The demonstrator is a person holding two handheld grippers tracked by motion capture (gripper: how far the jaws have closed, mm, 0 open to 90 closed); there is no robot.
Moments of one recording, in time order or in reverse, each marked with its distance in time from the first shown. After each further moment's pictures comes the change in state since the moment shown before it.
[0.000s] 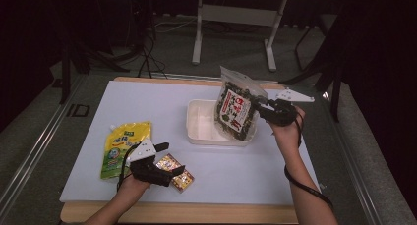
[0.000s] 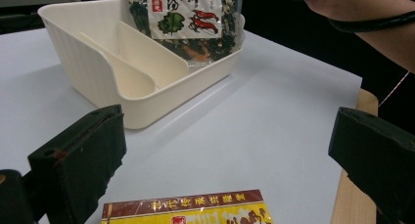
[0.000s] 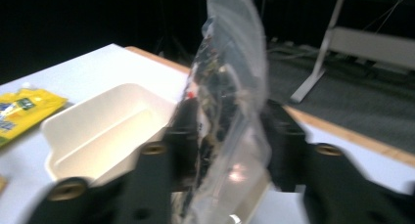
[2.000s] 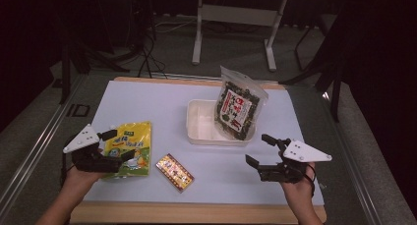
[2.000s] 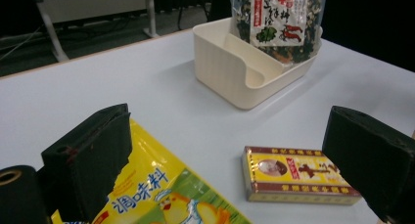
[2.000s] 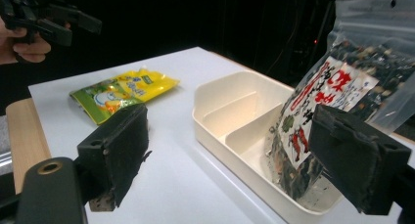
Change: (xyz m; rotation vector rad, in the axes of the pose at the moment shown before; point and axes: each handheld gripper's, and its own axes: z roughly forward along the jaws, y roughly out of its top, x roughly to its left) left arm 0.059 0.012 -0.114 0.018 0.220 0.006; right arm 0.107 -0.045 -0.104 -0.093 0.166 -0.136
